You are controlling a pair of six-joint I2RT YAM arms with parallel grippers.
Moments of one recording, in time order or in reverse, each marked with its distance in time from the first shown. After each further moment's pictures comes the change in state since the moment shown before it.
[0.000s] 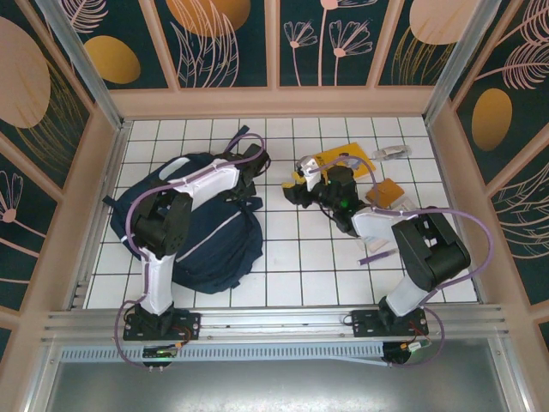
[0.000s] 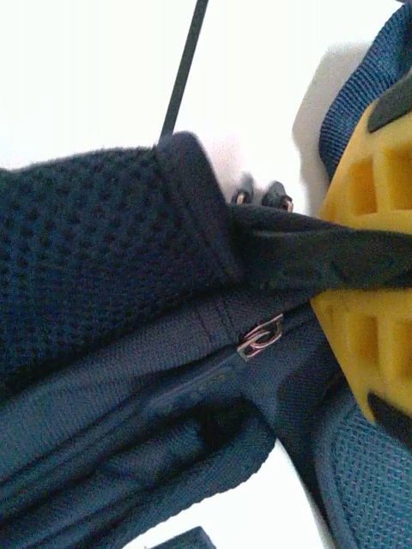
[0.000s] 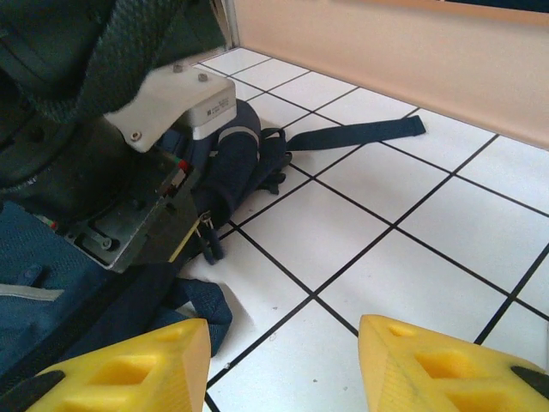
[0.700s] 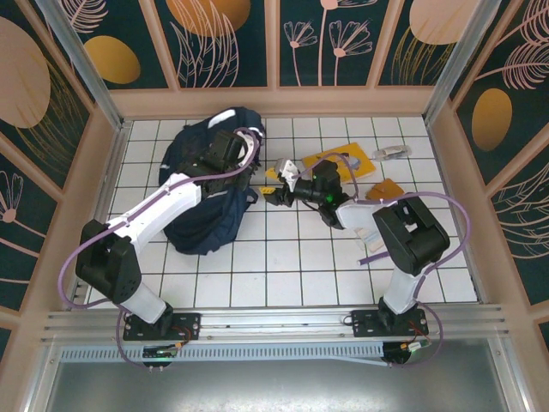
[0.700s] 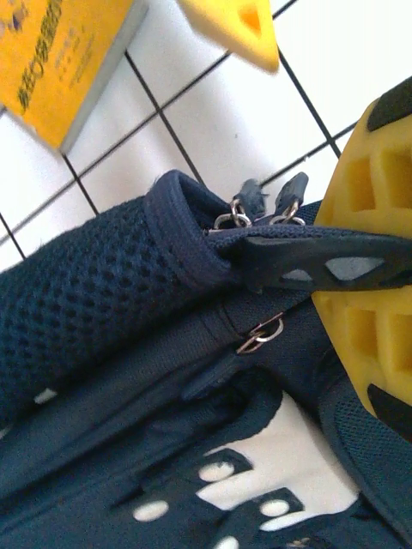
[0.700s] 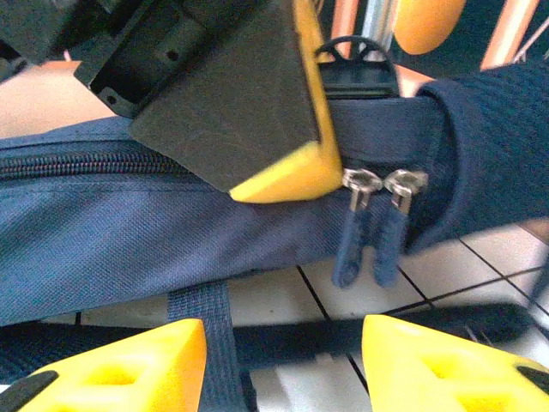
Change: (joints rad) left arm 0.004 -0.454 -0.227 0.358 0.246 0.836; right arm 0.071 0.165 0.143 0.150 -0.271 -0.148
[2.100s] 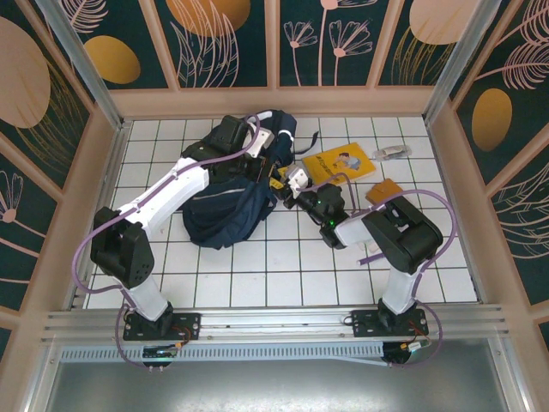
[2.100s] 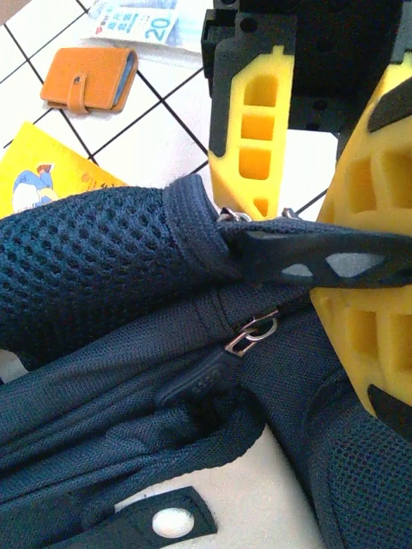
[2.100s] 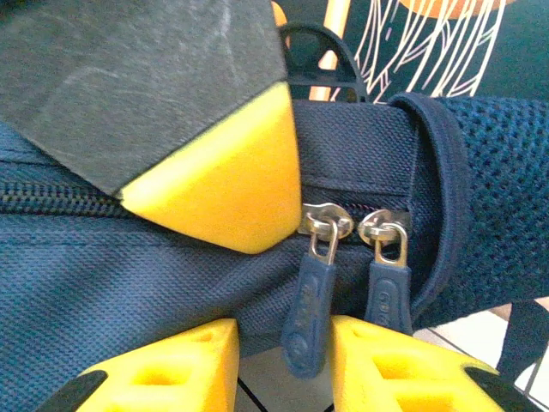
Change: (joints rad) left arm 0.013 0.127 0.201 -0.111 0.399 -0.158; right arm 0.067 0.031 -0.202 0.450 0.468 0.031
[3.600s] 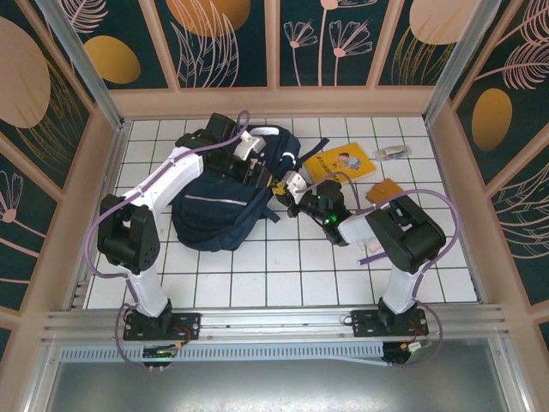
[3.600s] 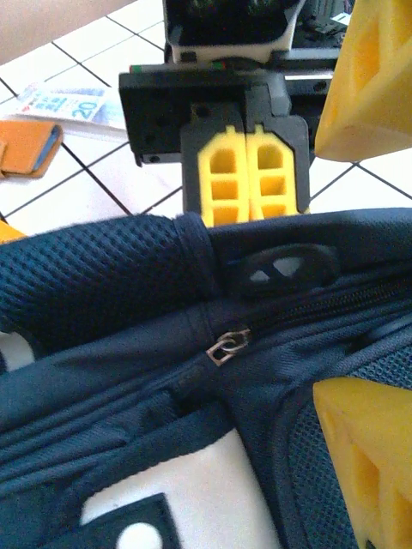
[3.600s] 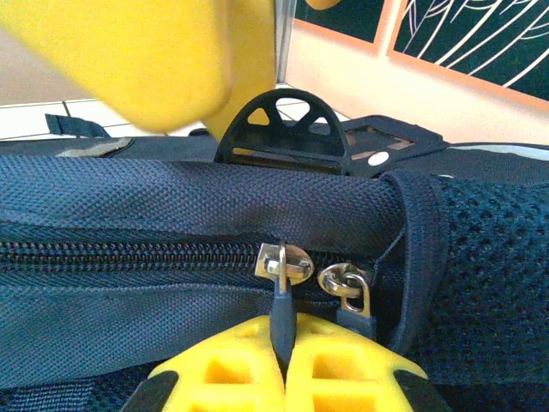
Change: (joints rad) left arm 0.134 0.105 0.043 -0.189 0.336 0.099; right arm -0.047 -0.010 0.005 -0.222 -0.192 -0.033
